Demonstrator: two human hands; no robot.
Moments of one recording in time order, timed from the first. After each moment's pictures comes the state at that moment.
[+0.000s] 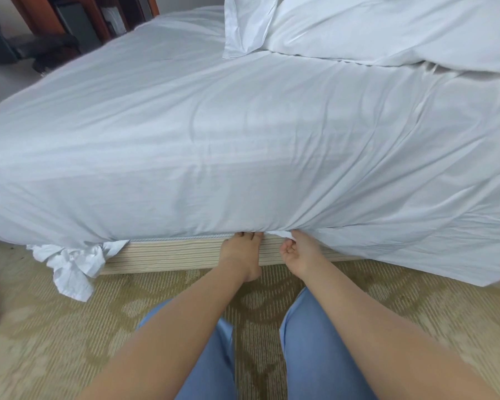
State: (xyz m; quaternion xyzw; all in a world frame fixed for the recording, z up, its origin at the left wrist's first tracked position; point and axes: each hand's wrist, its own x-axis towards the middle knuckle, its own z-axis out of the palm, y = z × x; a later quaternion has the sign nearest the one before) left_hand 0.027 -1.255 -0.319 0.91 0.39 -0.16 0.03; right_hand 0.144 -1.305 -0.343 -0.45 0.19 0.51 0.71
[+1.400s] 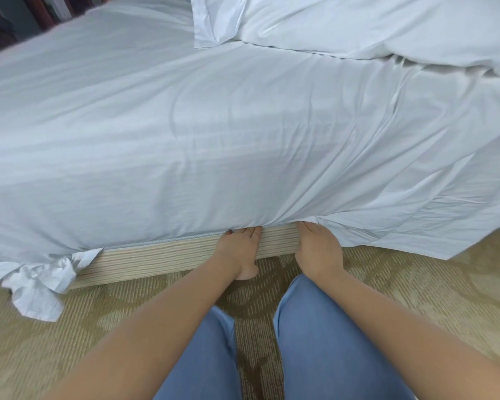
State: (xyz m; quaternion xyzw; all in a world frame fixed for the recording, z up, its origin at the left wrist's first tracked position) left_hand 0.031 -1.251 -0.319 0.95 0.25 -0.16 0.00; right_hand 0.165 -1.366 -0.350 -0.84 -0.52 -0.06 0.18
